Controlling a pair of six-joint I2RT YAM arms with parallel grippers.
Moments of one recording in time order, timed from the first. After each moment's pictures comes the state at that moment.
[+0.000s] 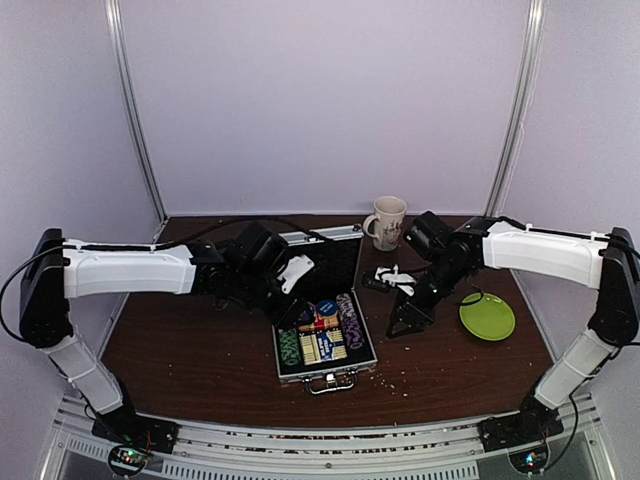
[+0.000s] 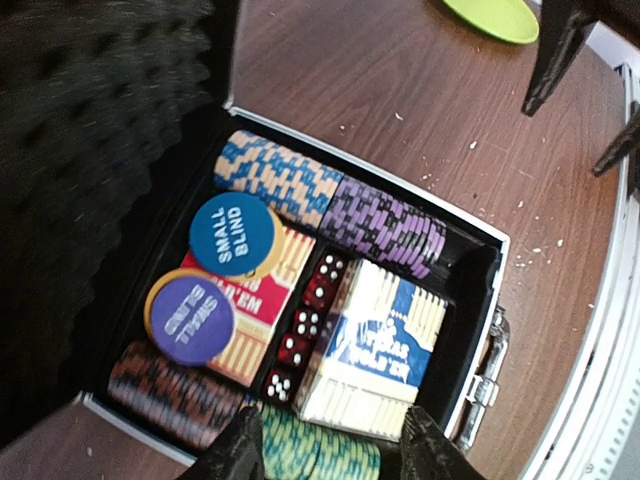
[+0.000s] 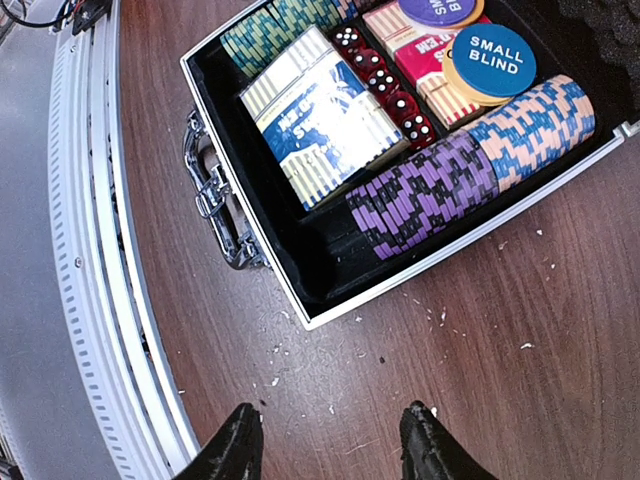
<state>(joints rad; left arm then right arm) -0.91 1.62 1.14 -0.40 0.17 -0.03 0.68 1.58 1.19 -0.86 -0.47 -0.43</state>
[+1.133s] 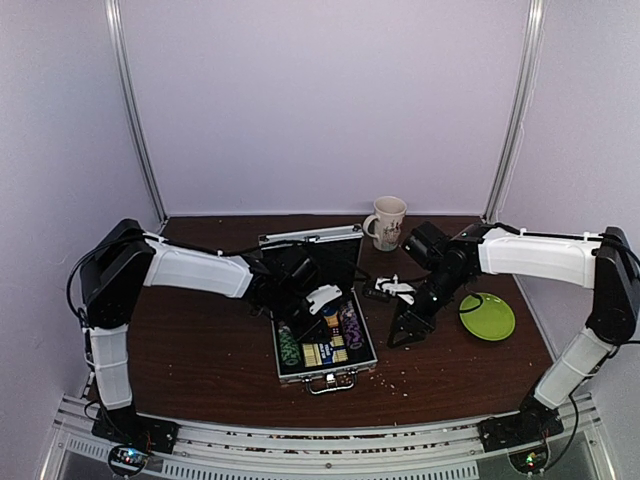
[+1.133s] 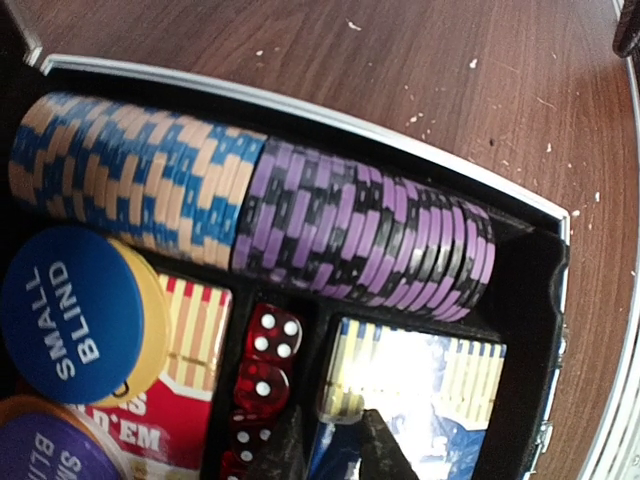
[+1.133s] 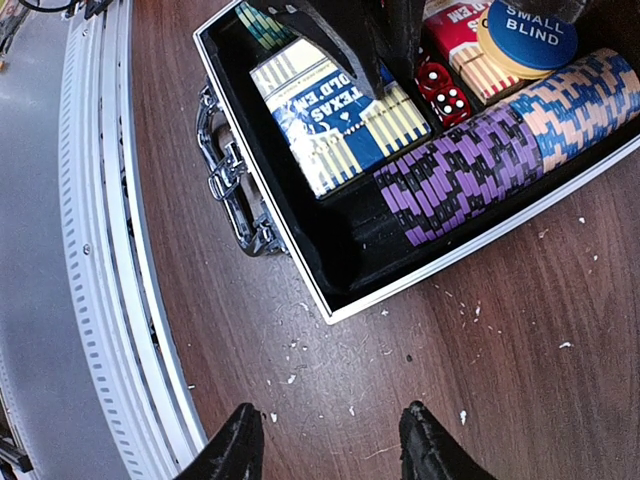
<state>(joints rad) -0.90 2.00 1.30 -0.36 0.37 0.12 0.68 1.59 1.14 -0.84 -0.52 -0.45</state>
